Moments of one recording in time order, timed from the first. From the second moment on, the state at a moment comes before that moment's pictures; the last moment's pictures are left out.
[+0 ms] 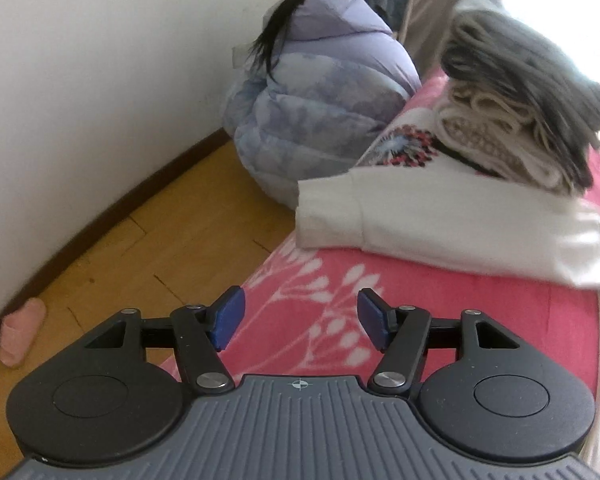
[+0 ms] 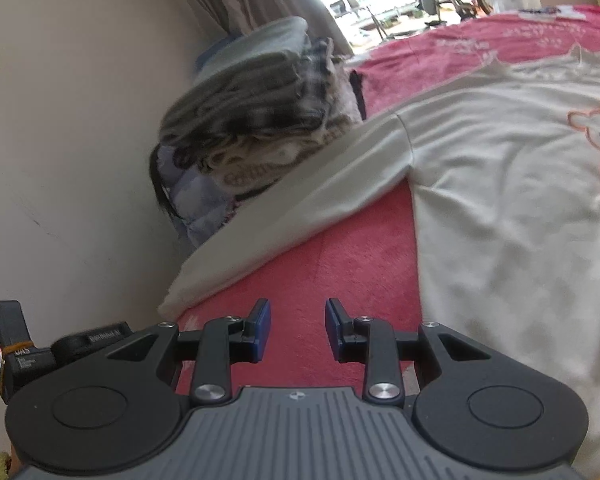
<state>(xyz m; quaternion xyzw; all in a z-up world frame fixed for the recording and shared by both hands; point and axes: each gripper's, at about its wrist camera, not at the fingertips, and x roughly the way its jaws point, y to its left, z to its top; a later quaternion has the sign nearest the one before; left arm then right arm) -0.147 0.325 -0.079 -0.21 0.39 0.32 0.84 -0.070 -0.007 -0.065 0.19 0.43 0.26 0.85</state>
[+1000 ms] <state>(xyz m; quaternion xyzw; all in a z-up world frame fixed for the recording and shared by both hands) -0.093 0.402 -0.071 -0.37 0.30 0.26 0.84 -0.056 -0.013 -0.083 0.19 0.45 0.23 0.84</state>
